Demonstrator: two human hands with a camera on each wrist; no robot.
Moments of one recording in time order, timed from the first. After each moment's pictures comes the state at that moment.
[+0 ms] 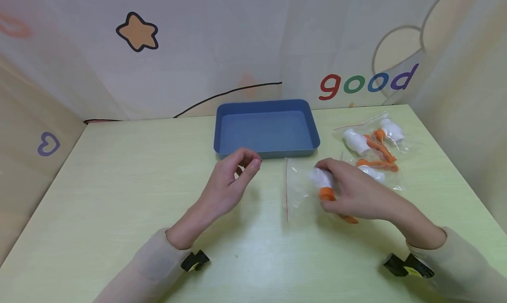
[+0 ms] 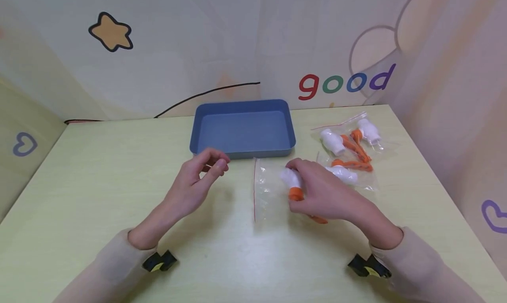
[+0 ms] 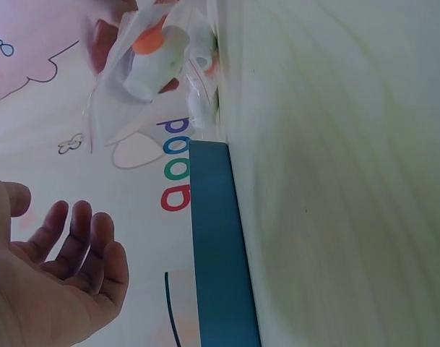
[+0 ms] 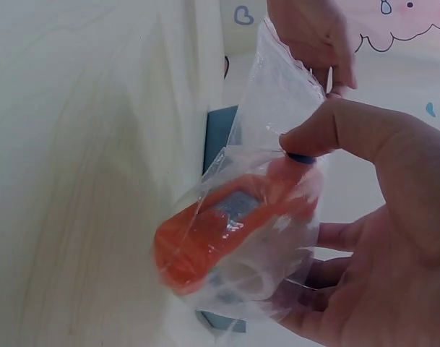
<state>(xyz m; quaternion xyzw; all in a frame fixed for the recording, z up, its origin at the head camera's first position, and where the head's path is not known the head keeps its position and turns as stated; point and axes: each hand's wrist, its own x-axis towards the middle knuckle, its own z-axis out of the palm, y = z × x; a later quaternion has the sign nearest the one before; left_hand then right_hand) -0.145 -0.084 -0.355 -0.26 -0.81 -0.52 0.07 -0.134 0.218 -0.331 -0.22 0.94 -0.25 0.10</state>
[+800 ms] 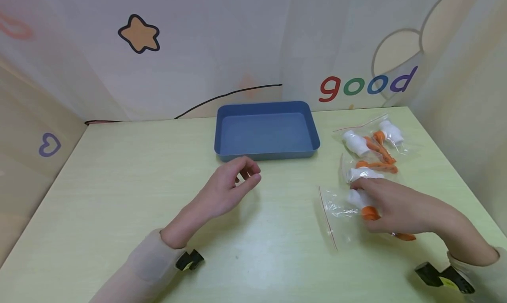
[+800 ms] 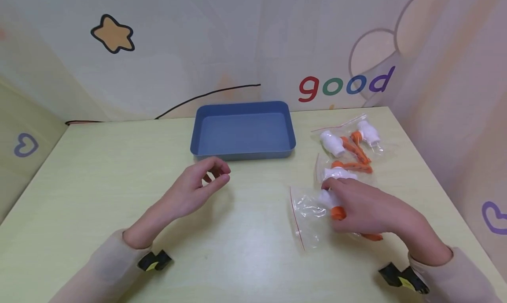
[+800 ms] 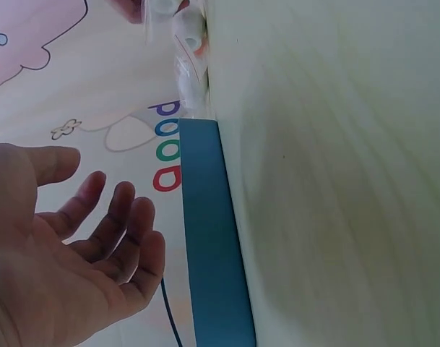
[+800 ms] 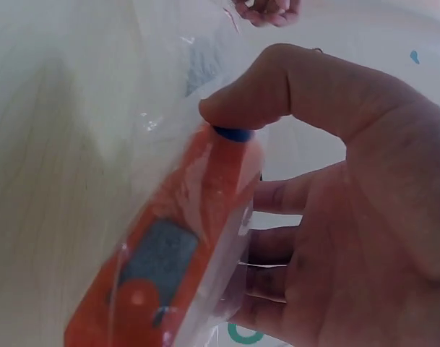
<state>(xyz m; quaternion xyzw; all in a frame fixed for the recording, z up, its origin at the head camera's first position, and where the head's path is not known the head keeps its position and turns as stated) -0.147 -0.096 -0.359 -0.28 -0.85 -0.45 -0.01 -0.119 0.284 -0.332 -0.24 0.94 -0.18 0.19</state>
